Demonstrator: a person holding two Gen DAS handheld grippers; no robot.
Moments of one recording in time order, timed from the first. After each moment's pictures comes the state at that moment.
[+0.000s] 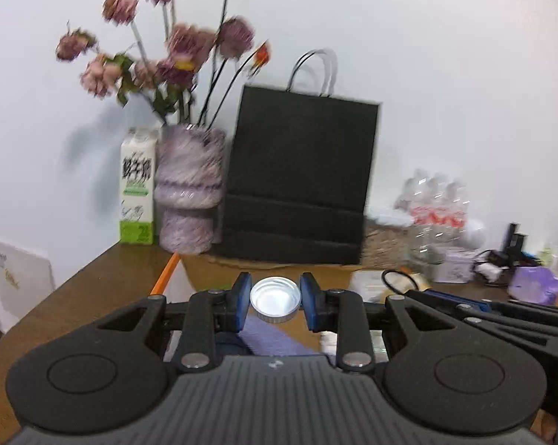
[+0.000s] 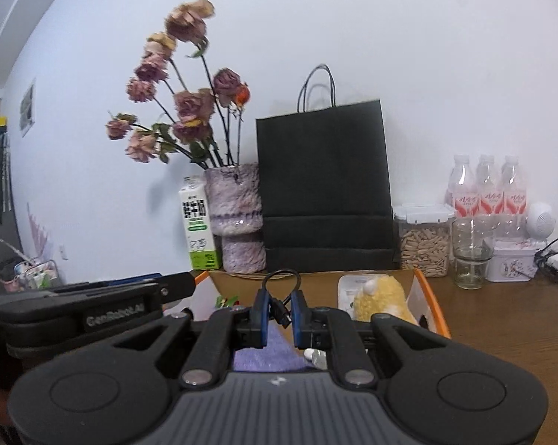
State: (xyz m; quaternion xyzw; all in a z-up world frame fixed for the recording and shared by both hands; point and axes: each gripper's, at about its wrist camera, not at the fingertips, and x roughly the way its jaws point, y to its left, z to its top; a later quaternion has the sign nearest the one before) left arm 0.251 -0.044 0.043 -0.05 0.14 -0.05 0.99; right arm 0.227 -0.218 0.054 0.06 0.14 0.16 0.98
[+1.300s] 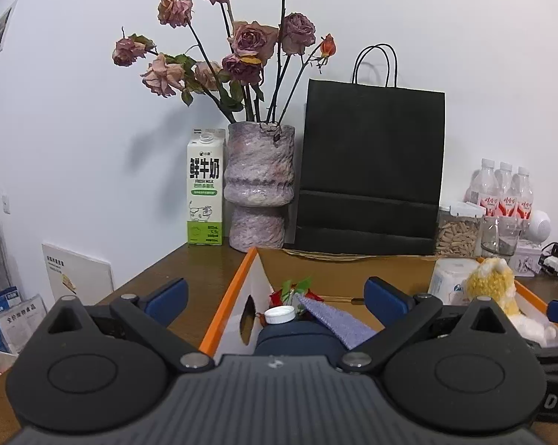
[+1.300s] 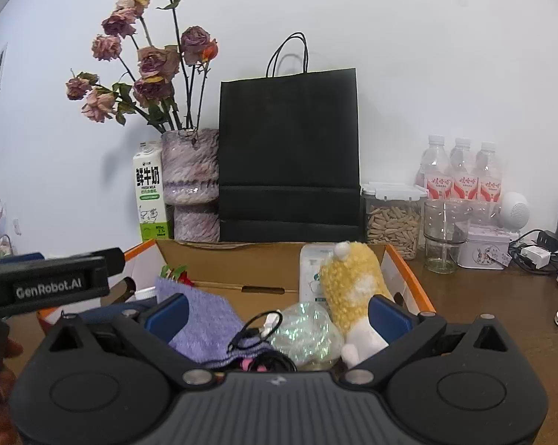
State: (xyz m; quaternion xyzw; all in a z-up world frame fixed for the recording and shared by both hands) left arm 0.245 -0.020 0.021 -0.02 0.12 0.04 0.99; right arm 0.237 -0.213 0.012 0.01 0.15 0.09 0.98
